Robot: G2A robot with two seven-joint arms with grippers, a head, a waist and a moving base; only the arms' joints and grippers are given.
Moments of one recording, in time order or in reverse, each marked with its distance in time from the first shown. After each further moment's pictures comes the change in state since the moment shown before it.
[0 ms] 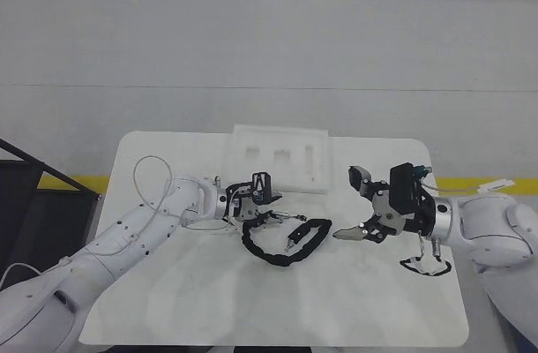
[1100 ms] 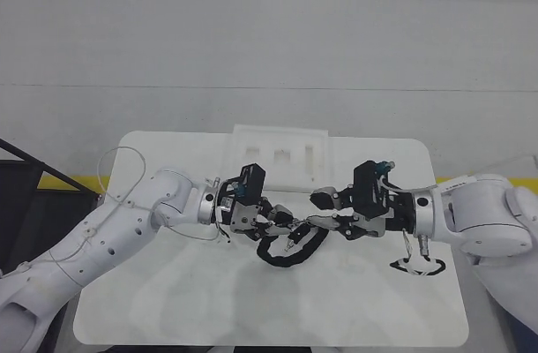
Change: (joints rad) left arm -0.039 0.166 -0.001 -0.289 -0.430 -0.198 -0.129; right arm 0.196 0.001 -0.118 -0.115 0.125 0.133 0.268
